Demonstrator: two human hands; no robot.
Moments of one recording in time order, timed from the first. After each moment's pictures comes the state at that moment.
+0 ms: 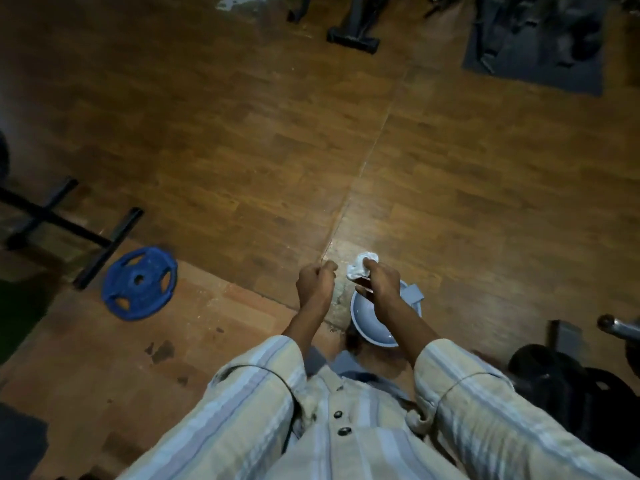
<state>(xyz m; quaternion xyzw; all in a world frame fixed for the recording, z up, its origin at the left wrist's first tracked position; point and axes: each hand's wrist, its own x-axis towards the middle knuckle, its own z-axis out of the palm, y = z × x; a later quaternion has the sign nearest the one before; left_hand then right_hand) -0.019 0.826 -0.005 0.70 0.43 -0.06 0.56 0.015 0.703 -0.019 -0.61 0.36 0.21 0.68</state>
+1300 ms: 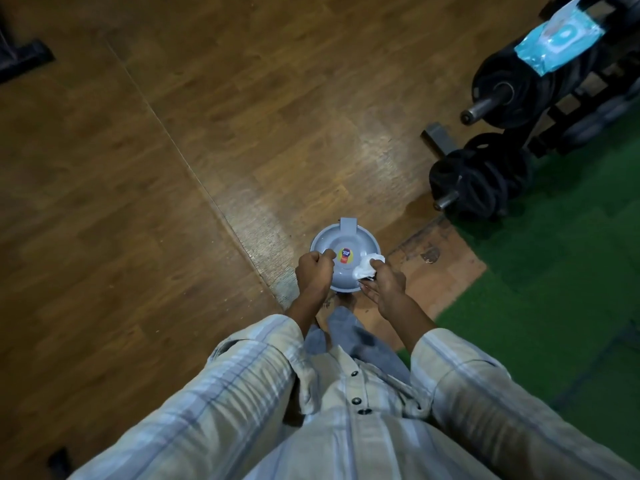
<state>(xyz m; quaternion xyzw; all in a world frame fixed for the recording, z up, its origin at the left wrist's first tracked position) 0.112 0.777 -0.063 0.82 0.06 -0.39 0.41 0.000 0.691 -0.059 -0.24 0.70 -0.09 0.66</state>
